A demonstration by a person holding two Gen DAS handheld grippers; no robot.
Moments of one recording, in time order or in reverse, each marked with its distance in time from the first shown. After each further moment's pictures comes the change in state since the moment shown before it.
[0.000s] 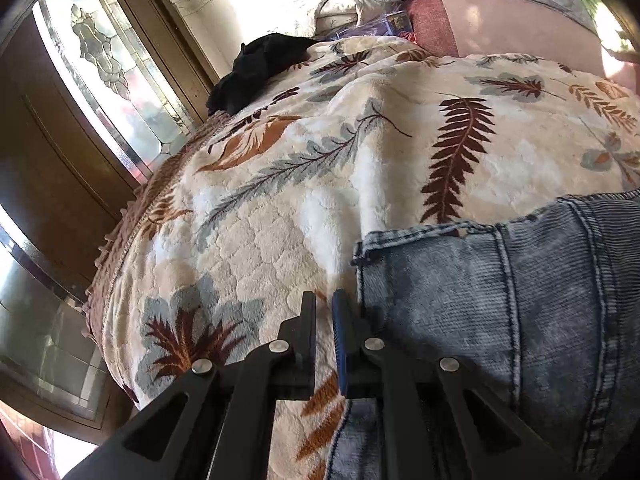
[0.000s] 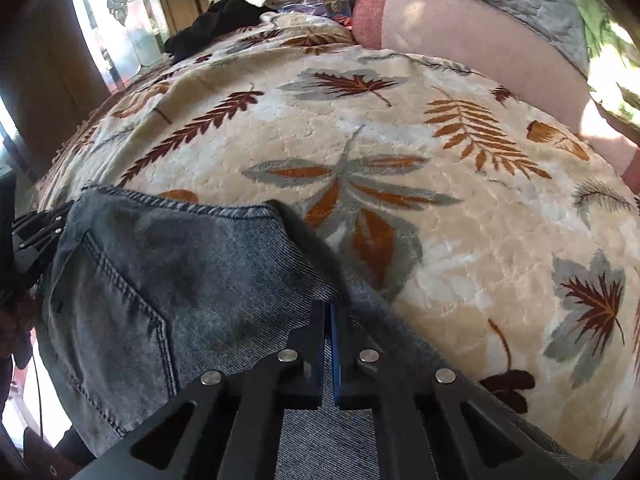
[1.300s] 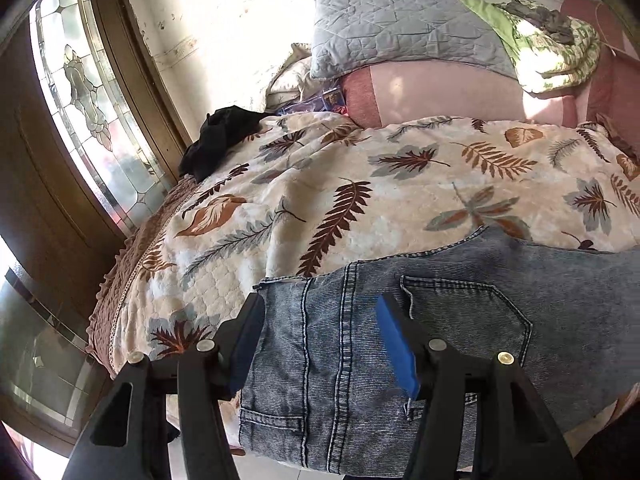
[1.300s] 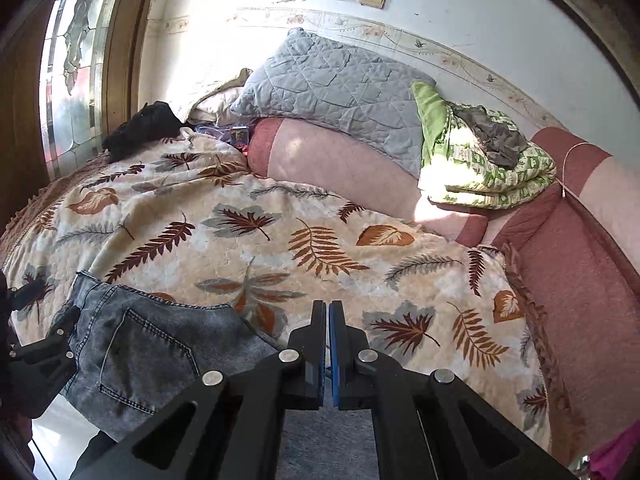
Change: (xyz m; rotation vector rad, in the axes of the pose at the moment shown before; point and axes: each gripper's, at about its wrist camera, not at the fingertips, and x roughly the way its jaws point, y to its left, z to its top) left arm -0.168 -0.039 0.012 0.002 -0.151 -0.183; right arm -0.213 0.045 -0.007 0.078 -0.322 -0.446
